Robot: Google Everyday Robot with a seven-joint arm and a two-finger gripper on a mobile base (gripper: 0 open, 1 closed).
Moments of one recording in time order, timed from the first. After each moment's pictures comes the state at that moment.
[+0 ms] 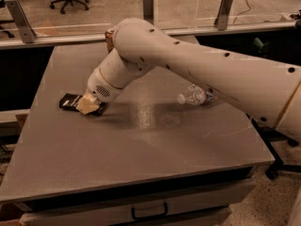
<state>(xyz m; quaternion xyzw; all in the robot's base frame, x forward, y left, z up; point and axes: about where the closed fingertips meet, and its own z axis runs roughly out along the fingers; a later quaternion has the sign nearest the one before) 0.544 0.174 0.829 -0.60 0.71 0.26 0.25</state>
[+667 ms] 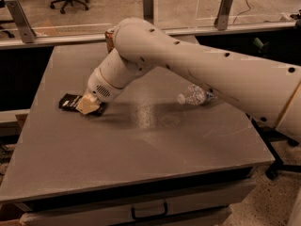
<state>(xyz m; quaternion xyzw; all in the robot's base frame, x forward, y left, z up) 0.544 0.174 0.829 -0.60 0.71 0.26 0.25</state>
